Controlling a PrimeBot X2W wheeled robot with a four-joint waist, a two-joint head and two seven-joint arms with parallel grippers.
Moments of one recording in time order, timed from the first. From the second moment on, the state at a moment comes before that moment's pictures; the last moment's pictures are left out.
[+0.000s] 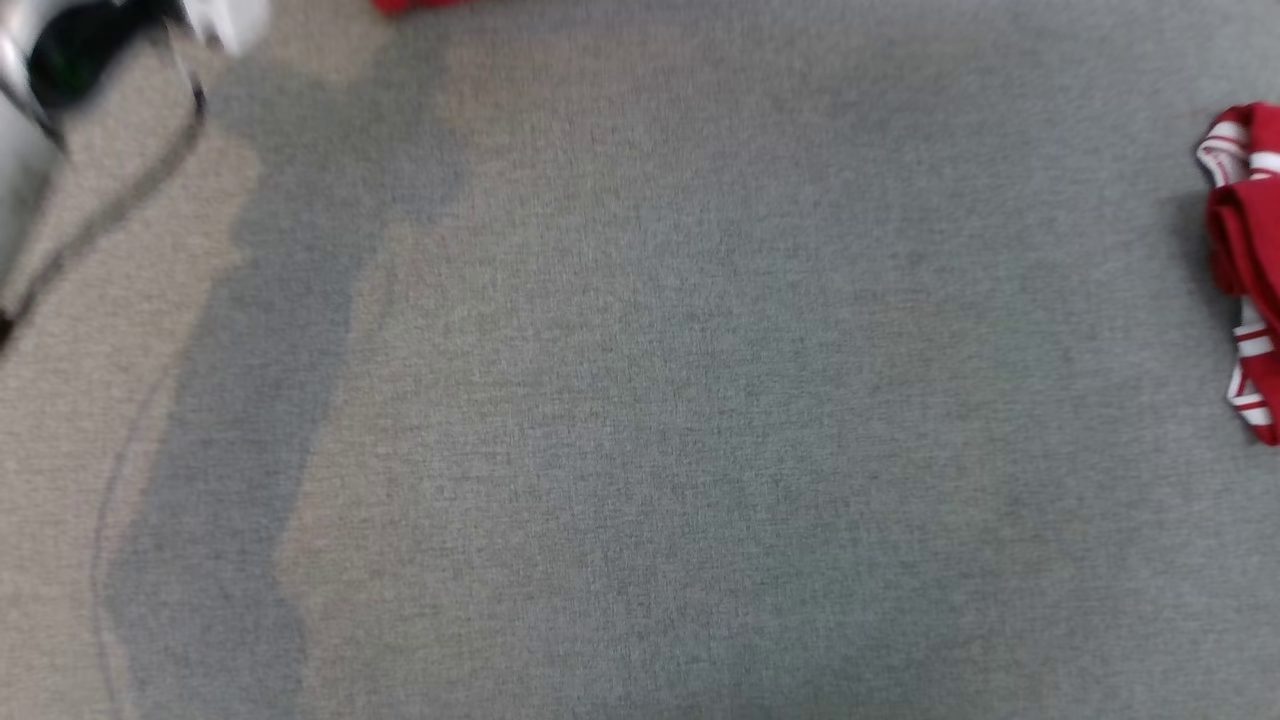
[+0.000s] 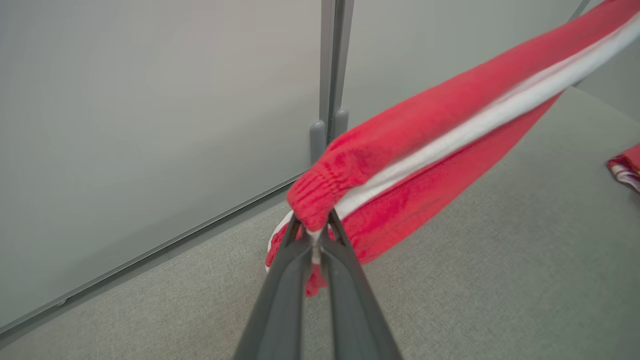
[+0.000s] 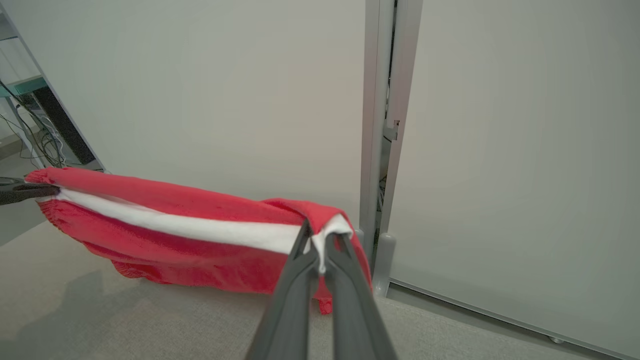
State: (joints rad) left arm -1.45 0.50 -1.00 0.63 -1.08 -0.13 0.32; right arm -1.46 -0.55 0.96 0.59 1.09 0.13 0.00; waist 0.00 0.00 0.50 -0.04
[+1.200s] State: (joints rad) left arm -0.79 0.77 -1.26 0.02 -1.67 0.00 0.70; right arm -0.74 -0.93 1.03 0.14 1.35 0.13 0.43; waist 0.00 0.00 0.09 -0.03
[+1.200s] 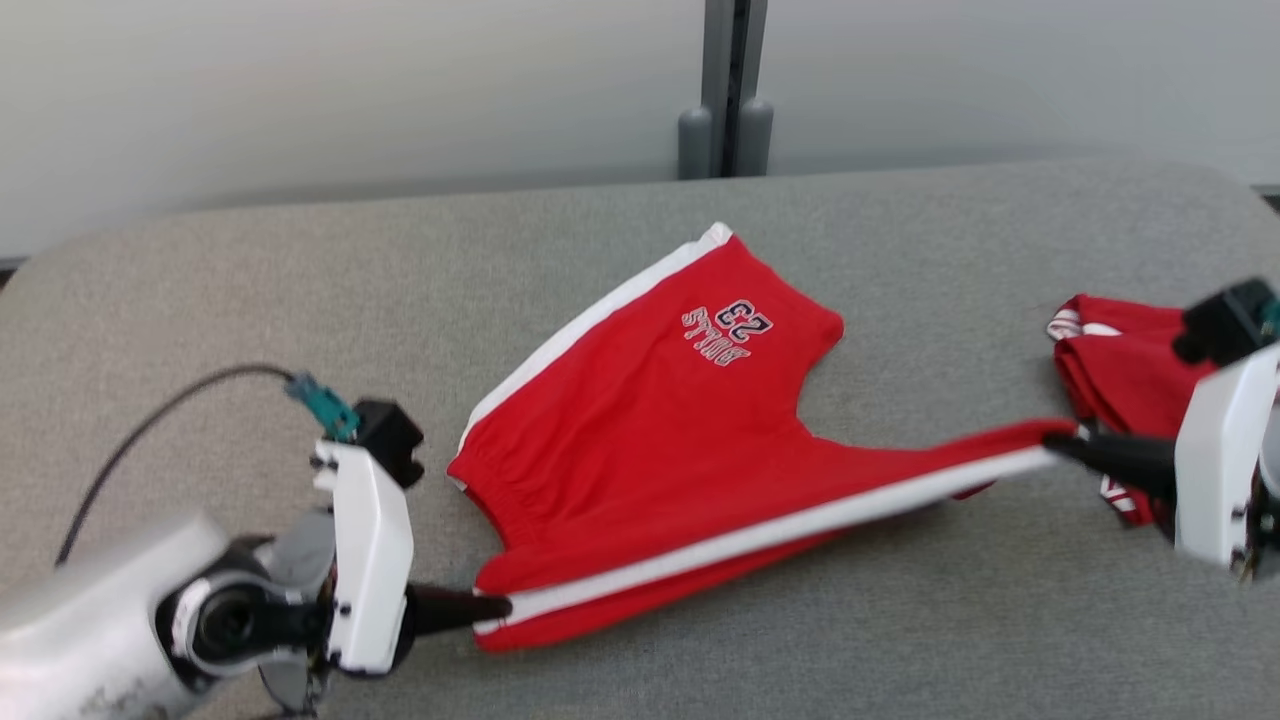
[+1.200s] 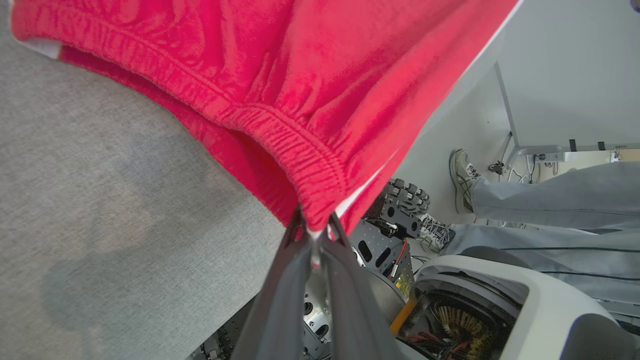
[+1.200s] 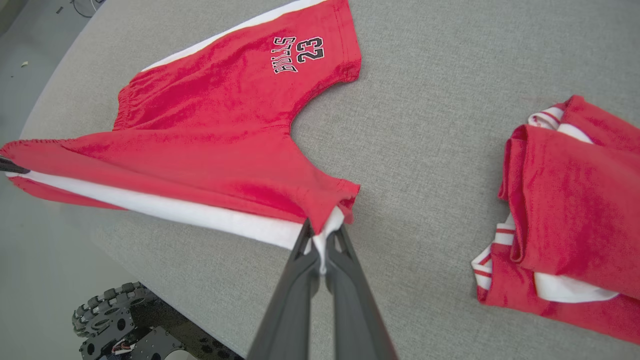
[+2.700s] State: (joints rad) left arm -1.24 0.59 -1.07 0.27 -1.81 0.04 0.96; right arm -1.48 -0.54 0.88 0.78 1.20 0.13 0.88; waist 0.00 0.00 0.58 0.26
